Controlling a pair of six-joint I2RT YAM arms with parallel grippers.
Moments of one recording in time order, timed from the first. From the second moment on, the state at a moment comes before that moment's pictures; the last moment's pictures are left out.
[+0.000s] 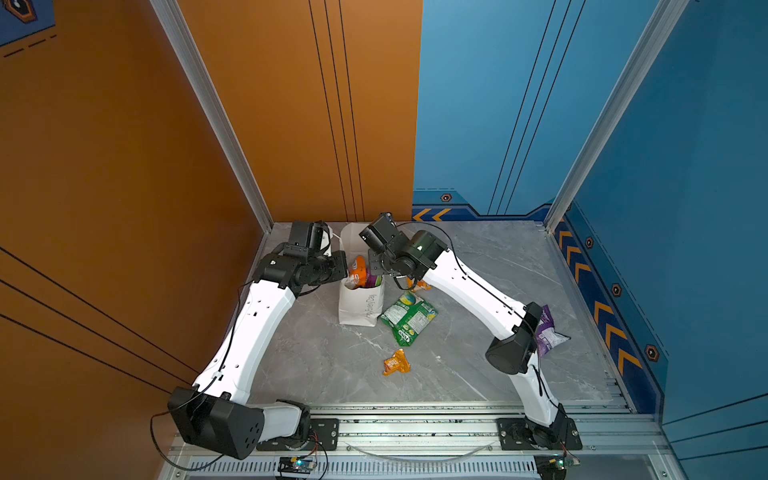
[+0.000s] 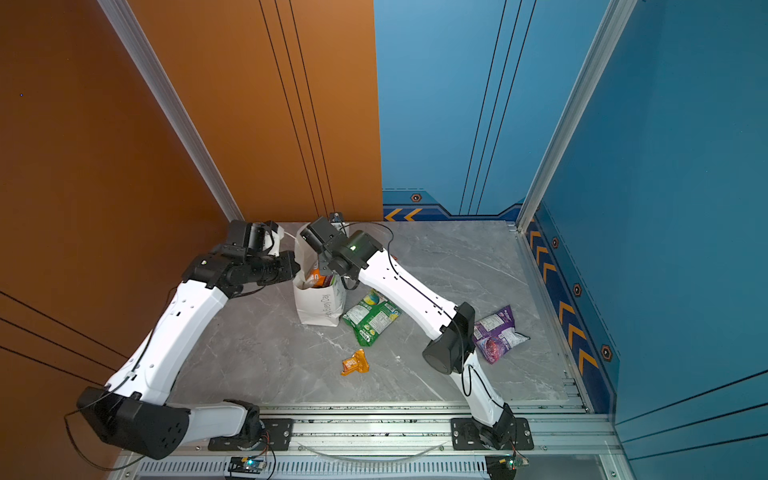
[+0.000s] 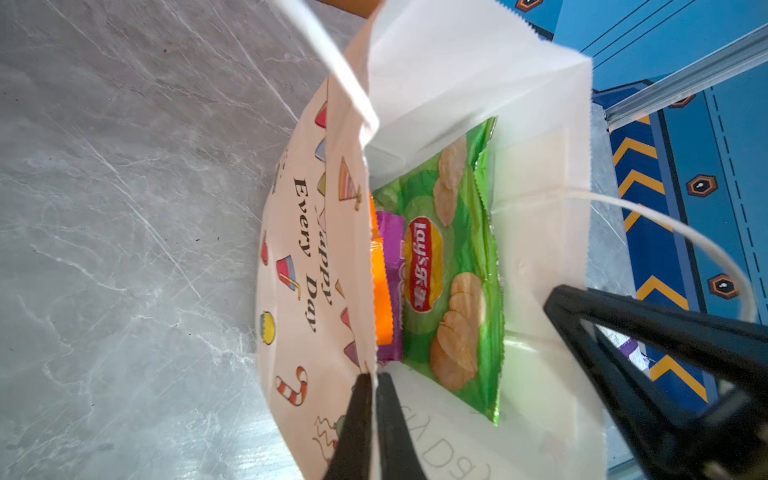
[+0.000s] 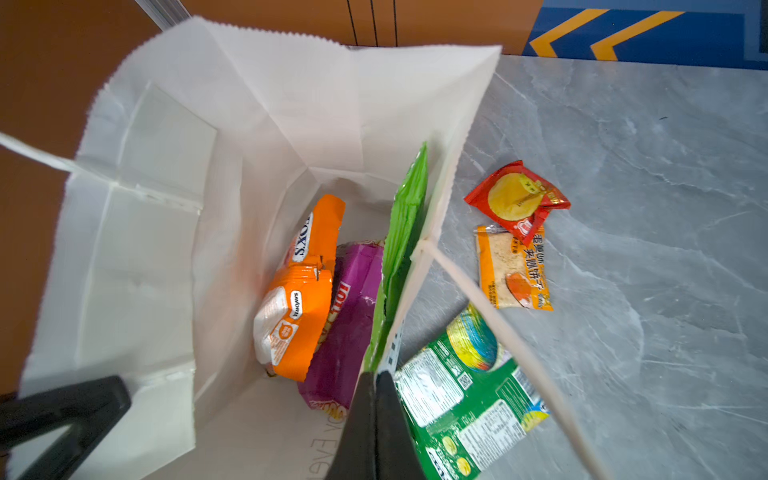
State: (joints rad) left arm -0.24 1.31 1.41 -0.93 0.16 -0.43; right arm 0.93 2.15 2.45 -1.20 0.35 0.64
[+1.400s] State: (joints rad) left arm -0.26 1.31 1.35 -0.85 0.21 -0.38; right arm 1.06 1.49 1.83 -0.85 0.37 0.28
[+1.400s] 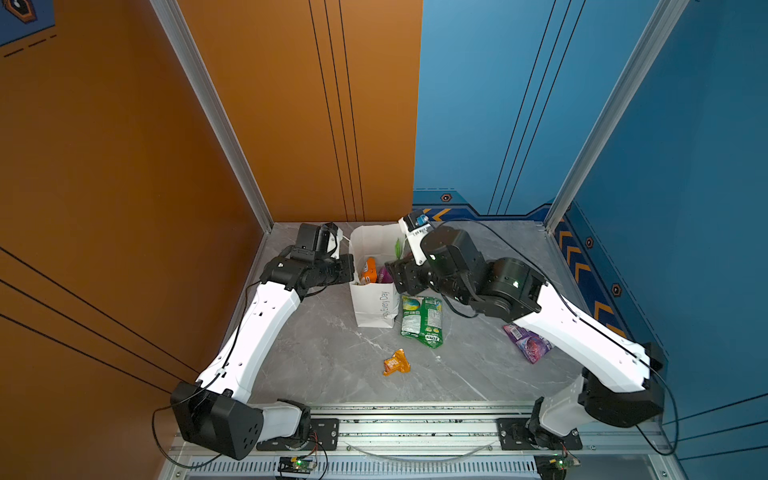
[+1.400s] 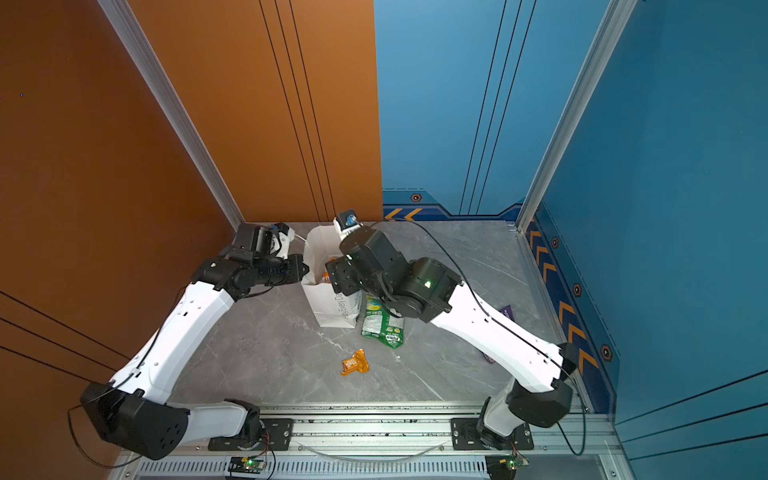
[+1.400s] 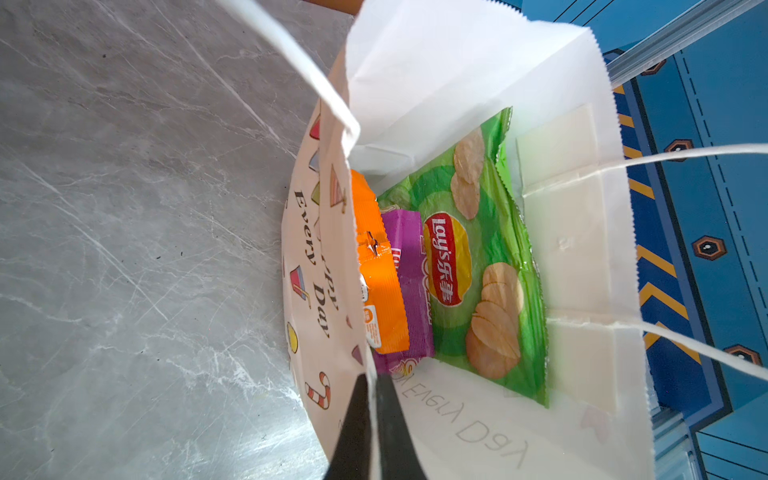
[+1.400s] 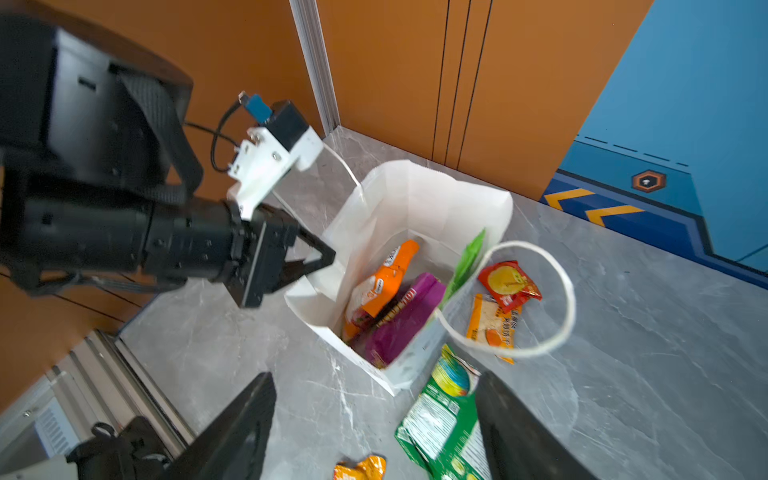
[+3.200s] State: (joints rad) left arm -0.23 1.31 1.33 -0.81 0.21 -0.38; right arm 1.12 1.78 0.87 -0.13 0.64 -0.12
